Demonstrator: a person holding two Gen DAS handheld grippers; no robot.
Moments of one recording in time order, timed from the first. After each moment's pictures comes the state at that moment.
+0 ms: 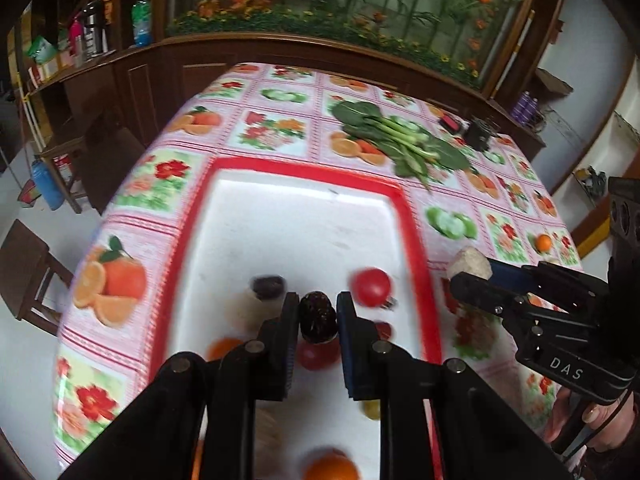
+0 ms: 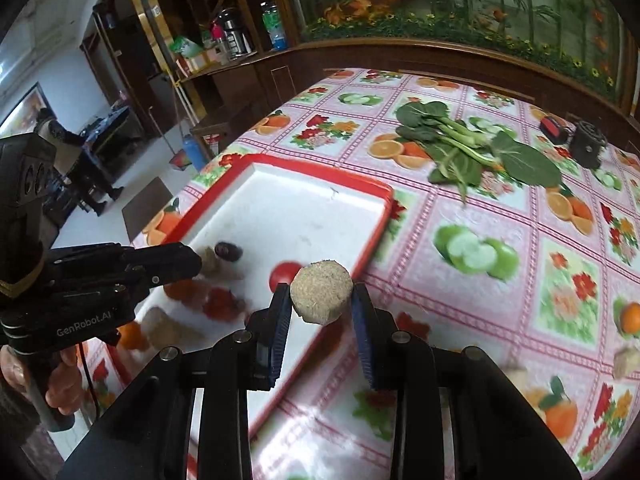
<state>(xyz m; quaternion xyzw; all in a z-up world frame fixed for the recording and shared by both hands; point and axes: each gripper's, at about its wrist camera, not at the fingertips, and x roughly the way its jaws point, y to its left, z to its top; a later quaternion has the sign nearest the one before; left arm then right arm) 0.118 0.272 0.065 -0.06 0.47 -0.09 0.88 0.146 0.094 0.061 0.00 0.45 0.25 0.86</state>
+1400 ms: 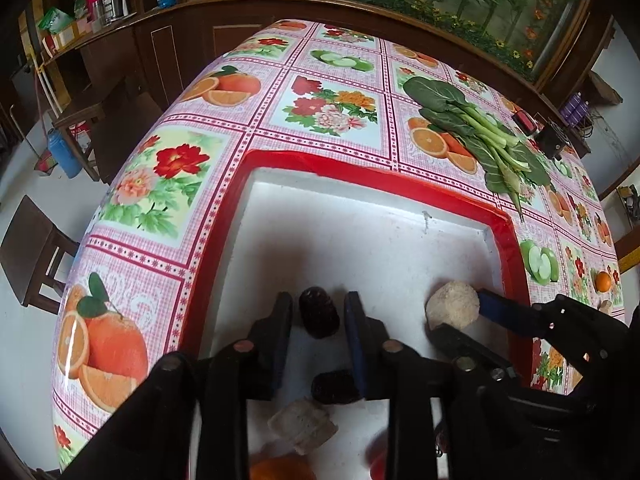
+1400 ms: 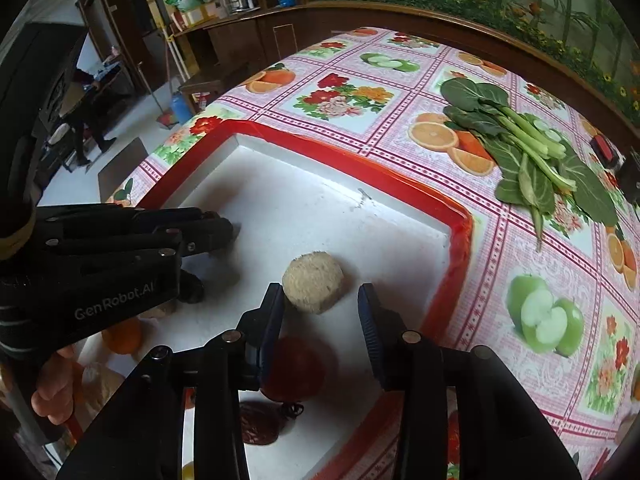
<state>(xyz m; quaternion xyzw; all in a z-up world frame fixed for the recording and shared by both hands) 0.197 0.292 0.015 -0.06 0.53 -0.03 0.85 0.208 0.156 0.011 -0.07 0.49 0.24 0.83</state>
